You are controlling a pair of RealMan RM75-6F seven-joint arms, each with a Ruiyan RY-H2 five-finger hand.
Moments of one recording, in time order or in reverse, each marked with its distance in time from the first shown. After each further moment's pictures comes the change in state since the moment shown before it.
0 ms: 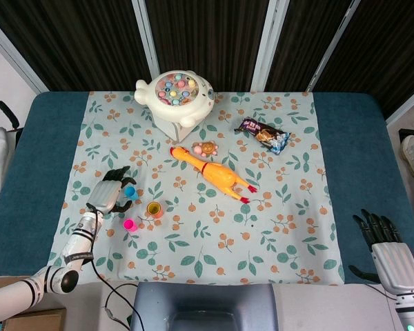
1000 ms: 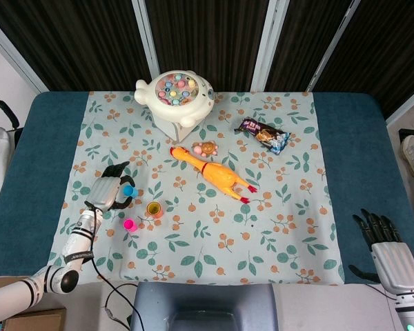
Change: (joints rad) left arm 0.012 0.039 -0.018 -0.070 0.023 0.055 -0.021; right arm 0.003 -0.001 0.000 0.000 0.003 -0.006 -0.004
